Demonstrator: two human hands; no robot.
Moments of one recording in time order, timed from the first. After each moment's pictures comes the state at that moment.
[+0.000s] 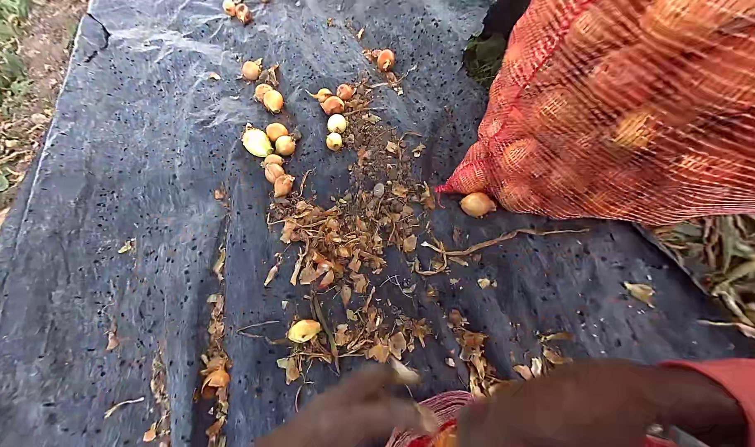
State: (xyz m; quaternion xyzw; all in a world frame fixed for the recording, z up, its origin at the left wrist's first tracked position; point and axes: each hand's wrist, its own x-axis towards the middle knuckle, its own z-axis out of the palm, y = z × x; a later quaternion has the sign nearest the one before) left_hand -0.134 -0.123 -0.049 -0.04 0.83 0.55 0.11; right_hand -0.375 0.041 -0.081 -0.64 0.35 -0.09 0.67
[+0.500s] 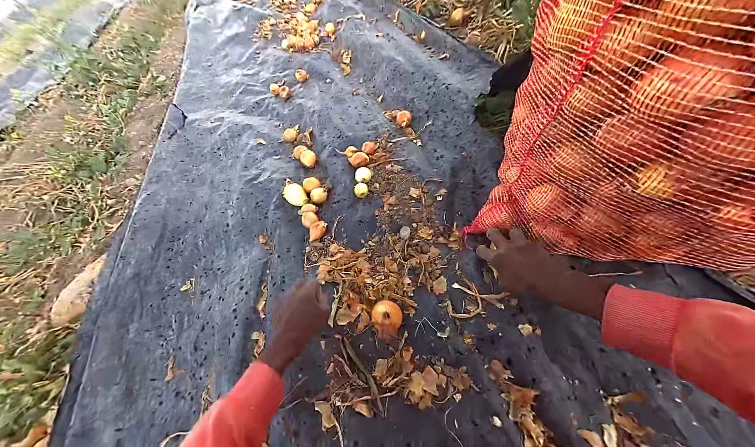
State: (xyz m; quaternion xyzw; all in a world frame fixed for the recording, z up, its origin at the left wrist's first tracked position) left_hand -0.188 -0.262 -0.122 -0.45 0.88 0.07 0.12; right_hand -0.486 -0.048 -0.194 -0.54 0.82 0.07 0.18
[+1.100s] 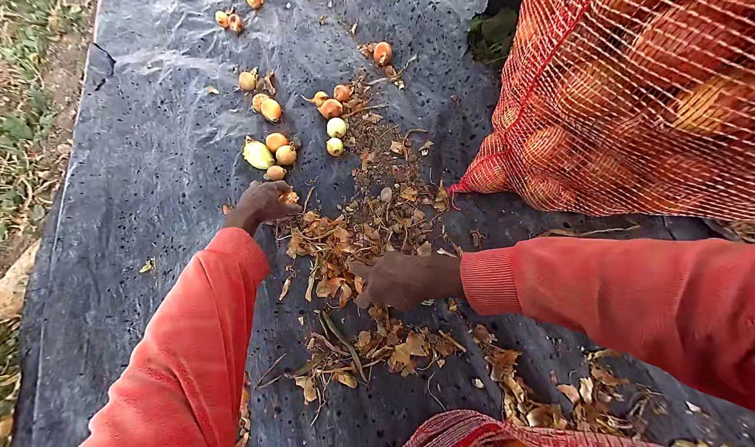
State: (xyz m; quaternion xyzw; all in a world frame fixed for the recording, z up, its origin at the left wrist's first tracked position) left_hand -0.270 -0.423 -0.155 -0.42 0.87 0.14 0.23; right_hand -0.373 -0.140 -0.187 -0.83 0.48 0.05 0.28
